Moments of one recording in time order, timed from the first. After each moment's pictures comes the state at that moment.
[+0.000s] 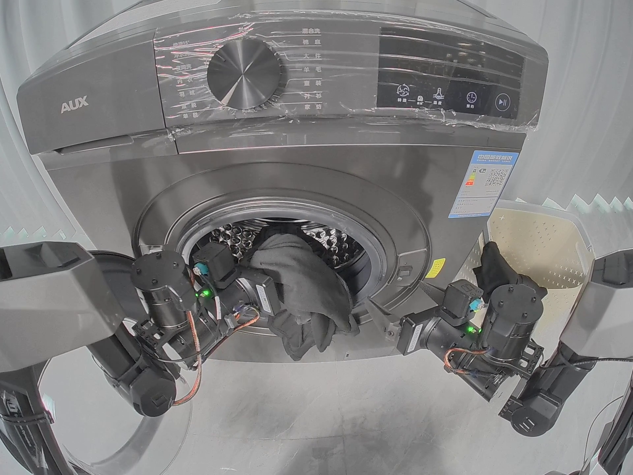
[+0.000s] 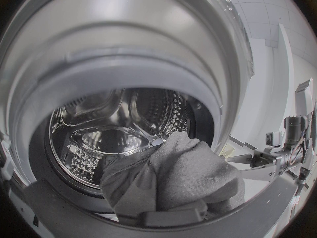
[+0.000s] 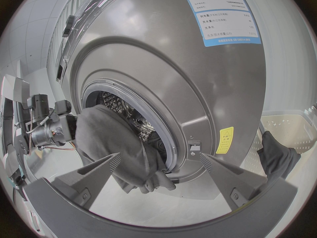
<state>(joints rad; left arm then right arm) -0.53 2.07 -0.59 -1.55 -0.02 -0.11 0.69 2.04 -0.43 -1.54 -0.22 0.17</state>
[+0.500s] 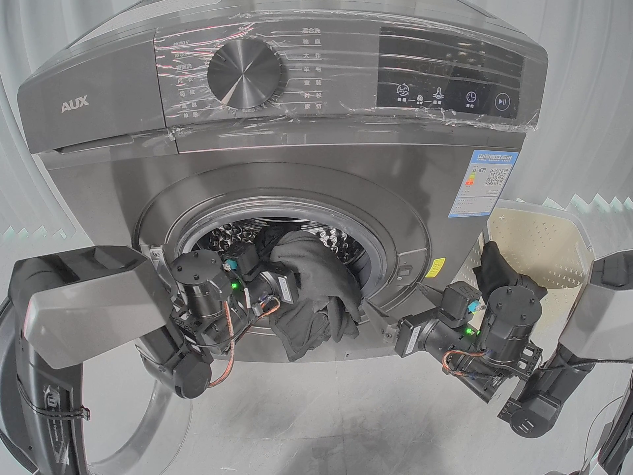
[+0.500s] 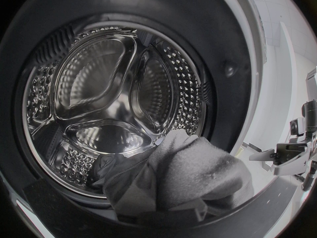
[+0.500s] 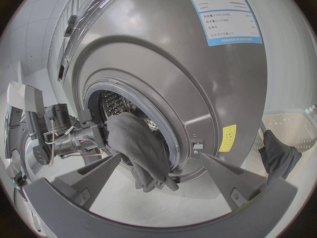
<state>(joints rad) -0.51 2.27 -0.81 -1.55 -0.01 -0.11 0.70 2.04 -0.43 -1.54 -0.23 0.17</state>
